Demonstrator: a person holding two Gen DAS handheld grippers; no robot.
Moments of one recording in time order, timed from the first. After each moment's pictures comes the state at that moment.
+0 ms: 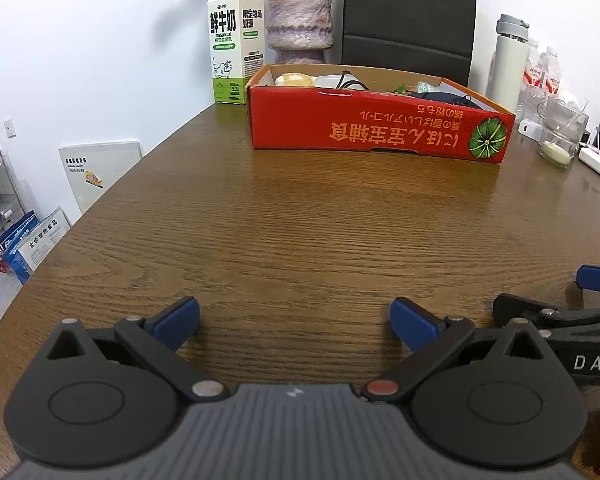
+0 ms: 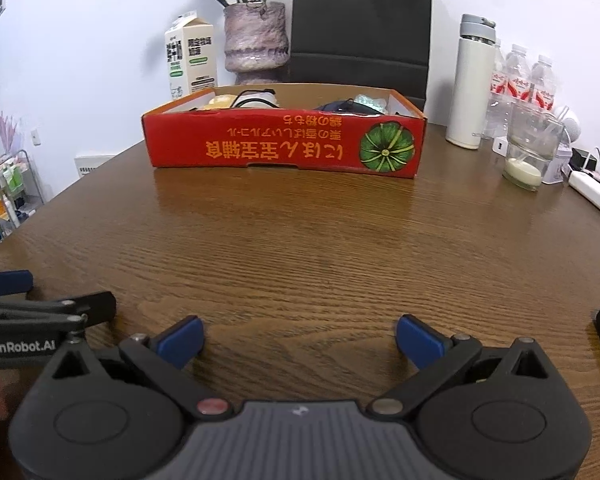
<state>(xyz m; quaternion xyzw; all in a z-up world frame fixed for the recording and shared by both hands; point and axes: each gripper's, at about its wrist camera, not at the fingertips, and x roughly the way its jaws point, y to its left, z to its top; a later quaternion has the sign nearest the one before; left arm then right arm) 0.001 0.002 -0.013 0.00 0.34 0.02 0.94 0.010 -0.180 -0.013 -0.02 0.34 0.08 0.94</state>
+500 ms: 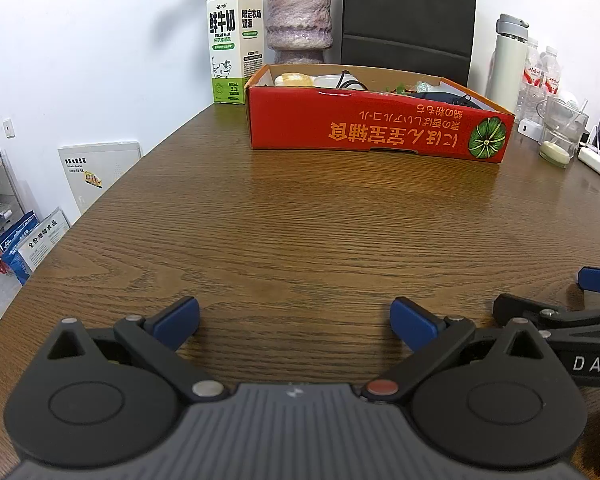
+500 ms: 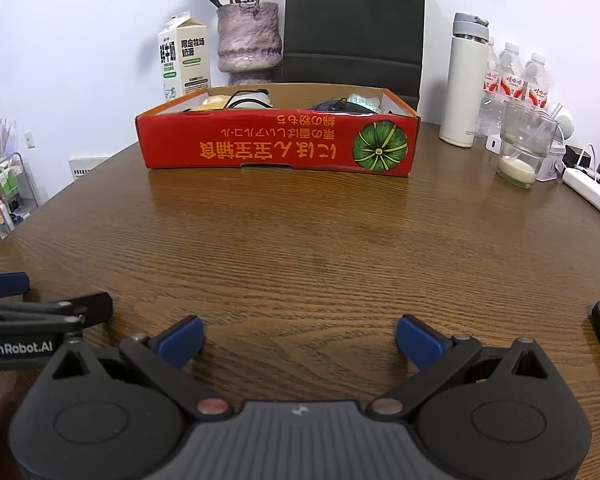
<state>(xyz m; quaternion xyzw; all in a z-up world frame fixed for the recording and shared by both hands) 0.002 0.001 -0.013 0.00 0.34 0.02 0.94 0.010 -0.181 -0.013 -0.02 0.34 0.07 0.94</state>
